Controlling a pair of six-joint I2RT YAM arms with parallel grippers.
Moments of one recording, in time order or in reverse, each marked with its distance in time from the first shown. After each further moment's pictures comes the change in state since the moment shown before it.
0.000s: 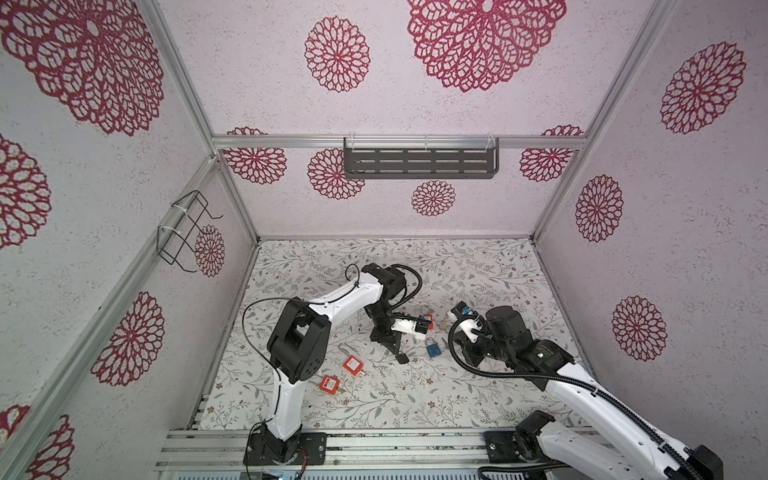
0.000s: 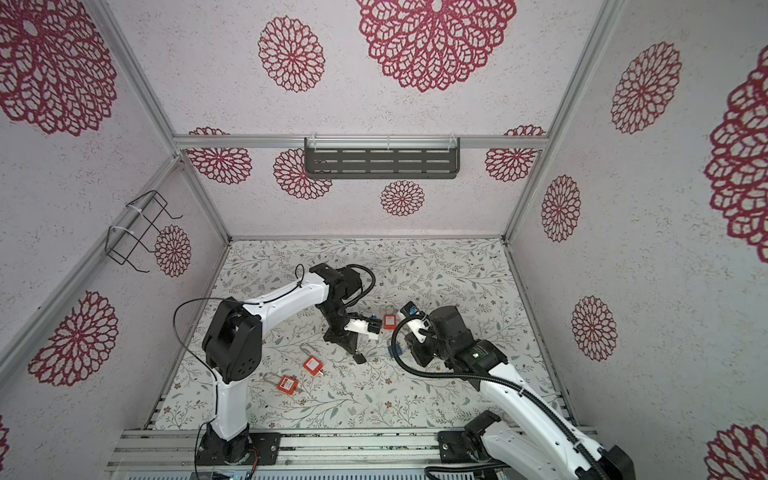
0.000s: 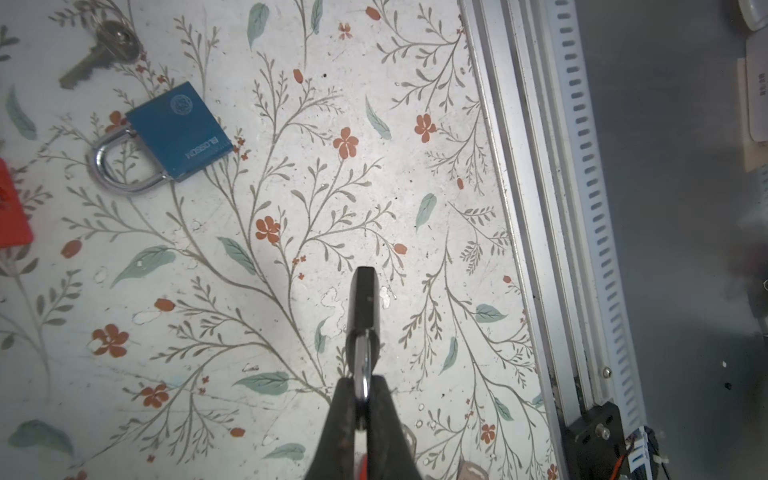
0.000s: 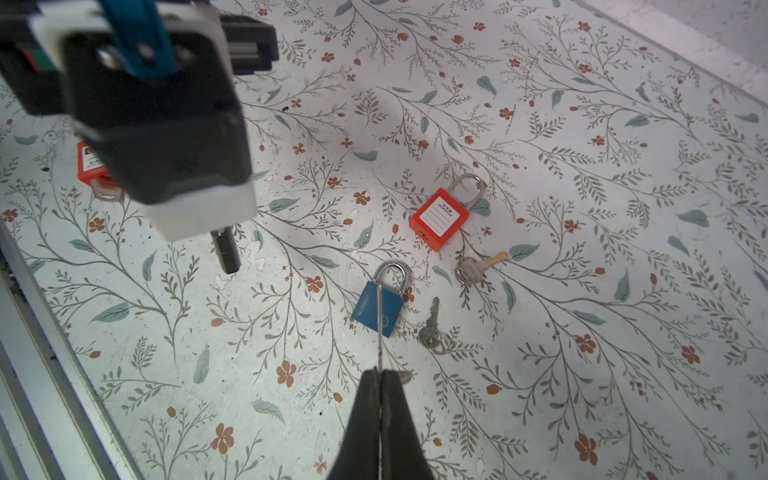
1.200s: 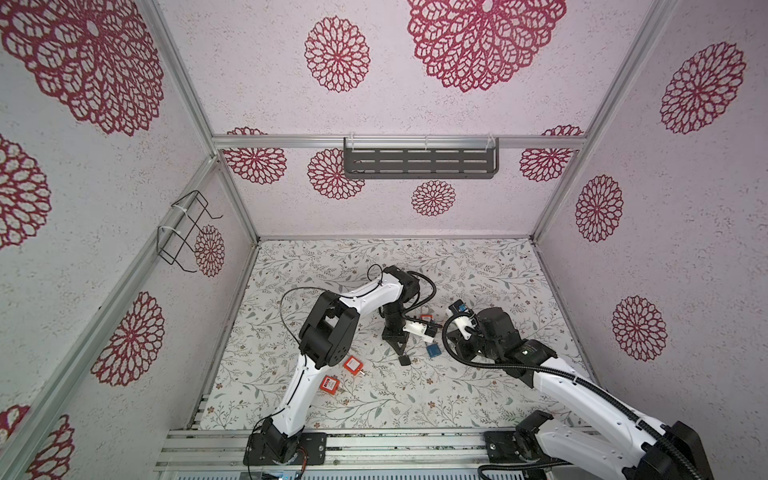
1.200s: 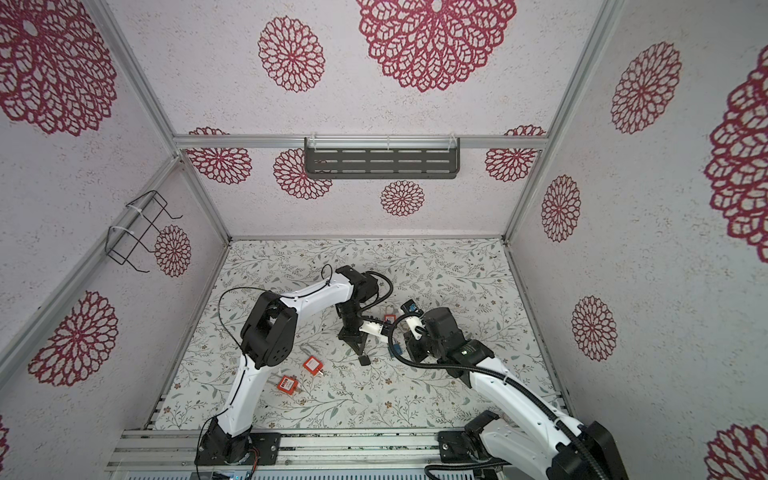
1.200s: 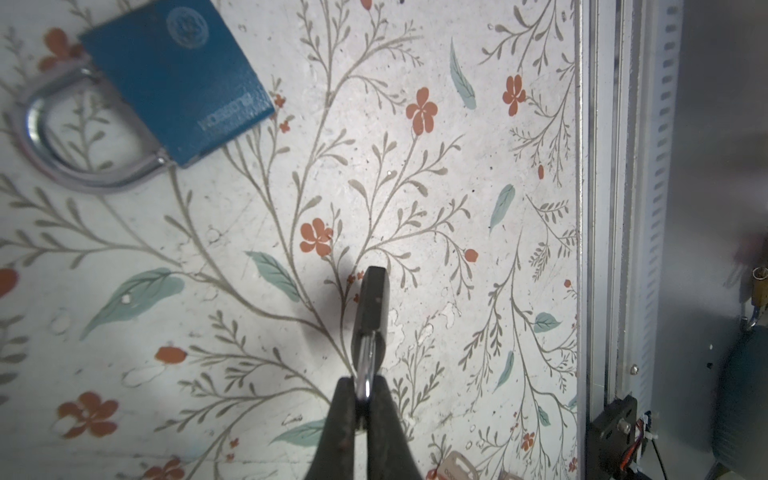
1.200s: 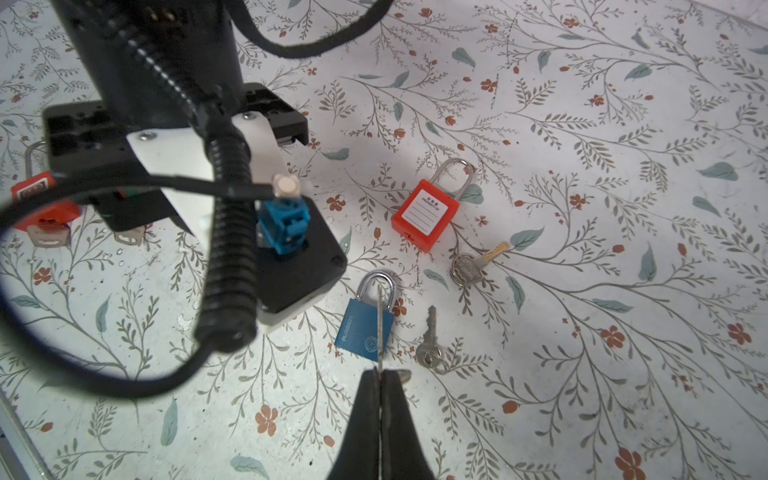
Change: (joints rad) left arm -0.041 0.239 0.212 -0.066 -0.098 -0.056; right arm 0.000 0.094 -0.081 0.181 0.049 0.118
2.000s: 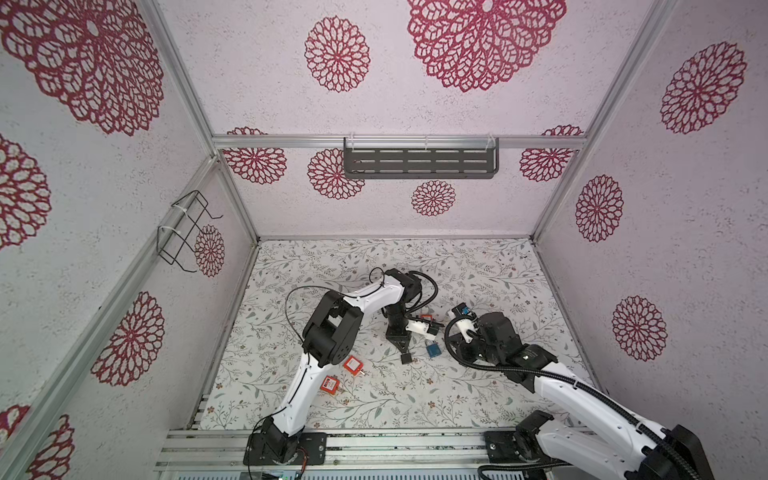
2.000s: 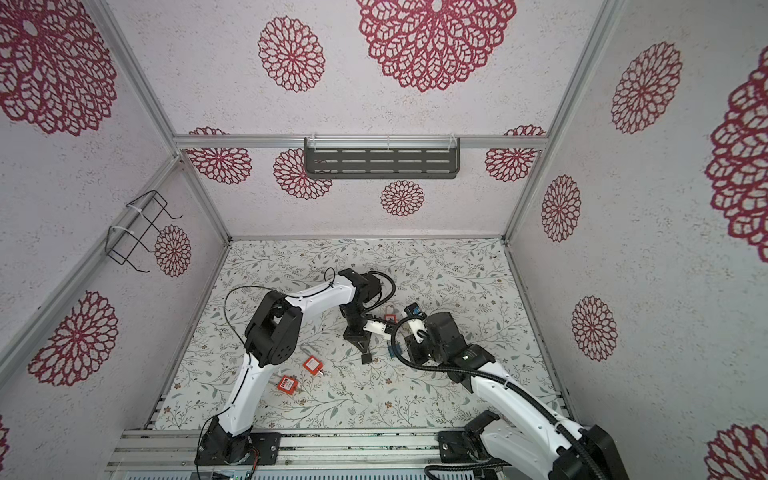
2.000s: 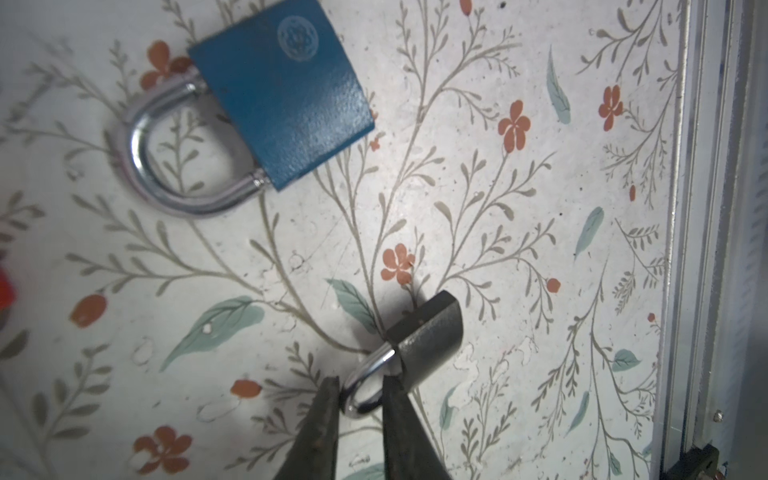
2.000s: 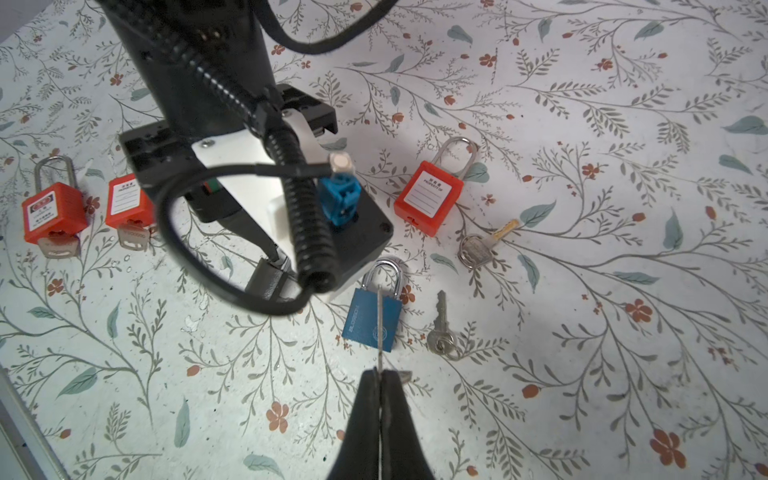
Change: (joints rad) left arm 0.001 0.038 -0.003 0.112 -0.017 -0.033; right arm 0.000 -0.029 -0.051 0.022 -0.013 0.079
